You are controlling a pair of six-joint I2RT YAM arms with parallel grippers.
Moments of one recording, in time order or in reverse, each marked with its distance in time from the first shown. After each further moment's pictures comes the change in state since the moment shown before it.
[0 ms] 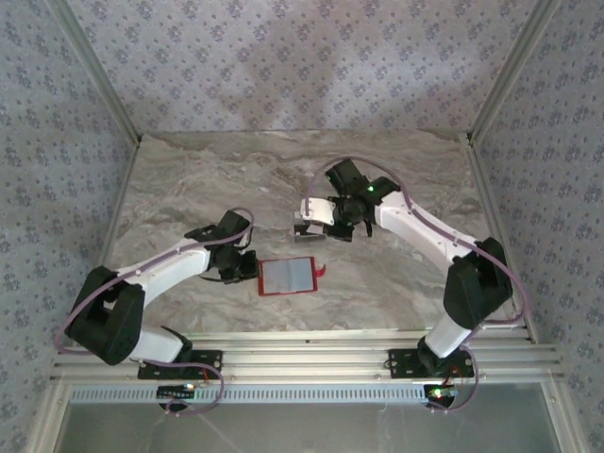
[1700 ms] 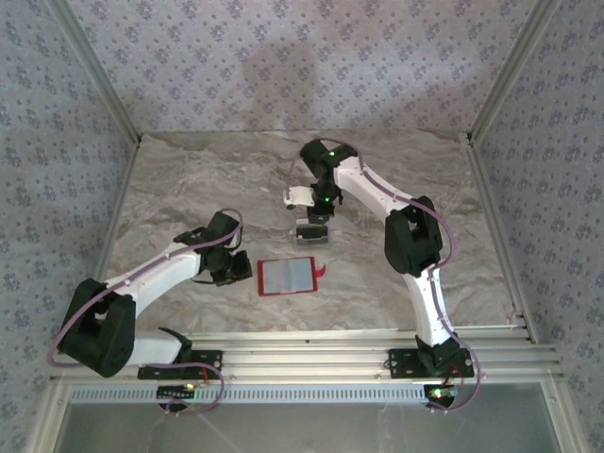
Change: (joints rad) left arm 0.051 -0.064 -0.032 -0.031 -0.003 -0.010; right arm -0.035 0.539 0.583 -0.312 -0.029 -0.146
